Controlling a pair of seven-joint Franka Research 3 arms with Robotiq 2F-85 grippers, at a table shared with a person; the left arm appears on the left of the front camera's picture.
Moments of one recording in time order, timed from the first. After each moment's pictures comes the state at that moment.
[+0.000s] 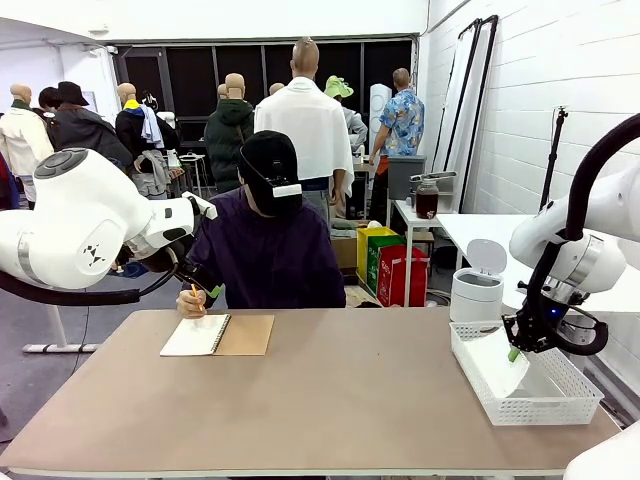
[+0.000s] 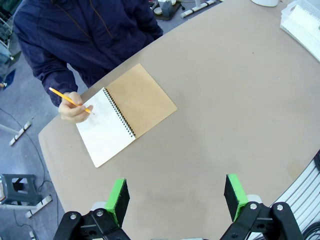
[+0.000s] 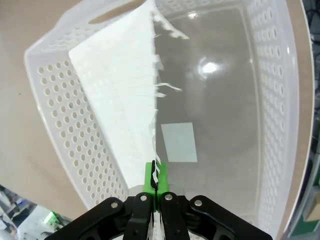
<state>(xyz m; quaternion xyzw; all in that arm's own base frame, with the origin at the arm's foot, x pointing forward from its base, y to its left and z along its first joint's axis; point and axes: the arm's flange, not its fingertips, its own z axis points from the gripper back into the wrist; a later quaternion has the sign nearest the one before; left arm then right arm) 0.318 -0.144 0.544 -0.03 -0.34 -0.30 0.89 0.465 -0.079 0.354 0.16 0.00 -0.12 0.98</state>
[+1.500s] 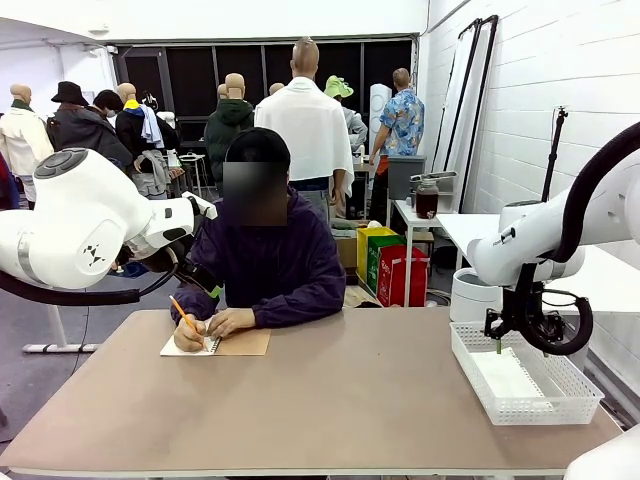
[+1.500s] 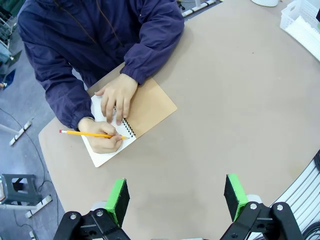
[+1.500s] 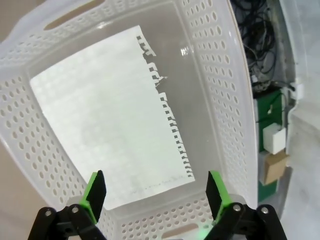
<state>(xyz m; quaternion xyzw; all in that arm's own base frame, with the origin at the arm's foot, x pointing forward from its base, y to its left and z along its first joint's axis) 0.318 -0.144 0.544 -0.03 -0.34 -0.30 0.89 0.469 -0.017 0.375 -0.06 0.00 -0.17 0.98</state>
